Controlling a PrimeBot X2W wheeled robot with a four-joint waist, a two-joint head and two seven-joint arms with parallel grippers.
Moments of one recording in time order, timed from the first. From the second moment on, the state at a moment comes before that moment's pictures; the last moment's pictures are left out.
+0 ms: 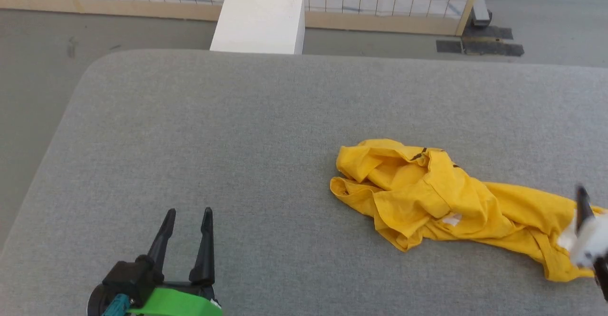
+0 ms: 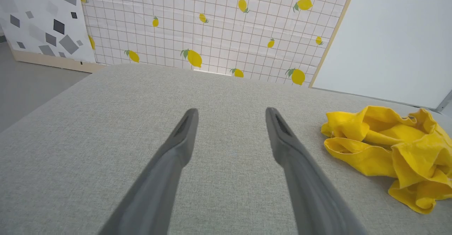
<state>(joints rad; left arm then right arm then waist) 0.10 0.06 -0.05 0.00 -0.23 -0.12 -0.26 -0.14 -0.14 -0.42 0.19 0.05 0.13 0.29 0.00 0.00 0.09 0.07</state>
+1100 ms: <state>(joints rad) 0.00 0.06 -0.11 0.04 -0.28 -0.12 -0.26 -0.58 -0.25 0.17 0.43 0.24 0.13 0.83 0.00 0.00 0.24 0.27</state>
